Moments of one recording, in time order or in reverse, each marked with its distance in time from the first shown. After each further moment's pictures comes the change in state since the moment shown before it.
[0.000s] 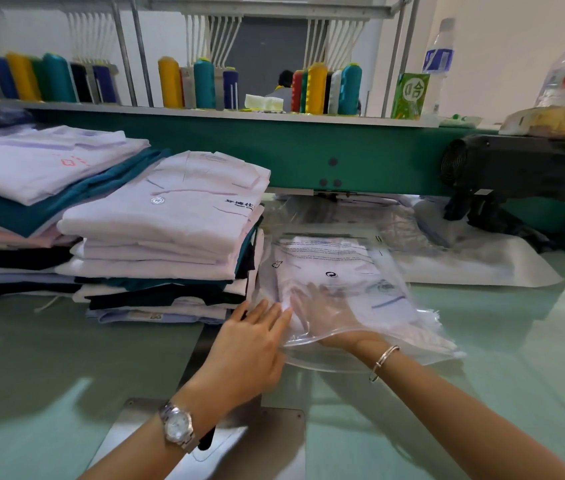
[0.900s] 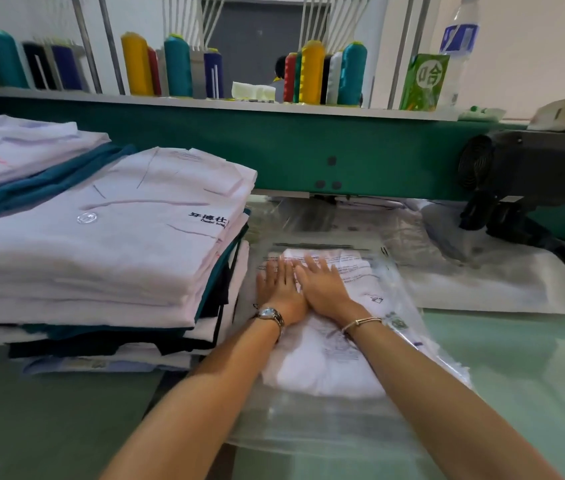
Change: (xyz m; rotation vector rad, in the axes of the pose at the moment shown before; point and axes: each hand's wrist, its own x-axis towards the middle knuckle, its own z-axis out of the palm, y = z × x) left_hand 0.239 -0.021 0.101 -0.300 -0.313 -0.400; right_hand 0.148 0.074 -0.001 0.354 0.175 0.085
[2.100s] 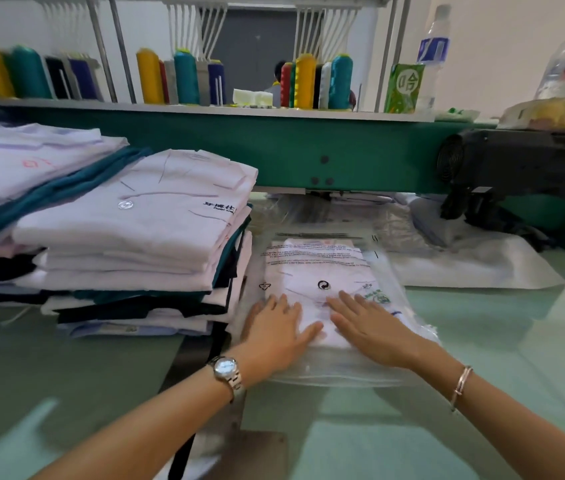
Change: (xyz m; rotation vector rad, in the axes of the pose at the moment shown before) left_hand -0.168 -0.006 -0.011 0.016 0.027 0.230; right_hand -0.166 0.035 -0.033 -0.225 -0.223 -0.100
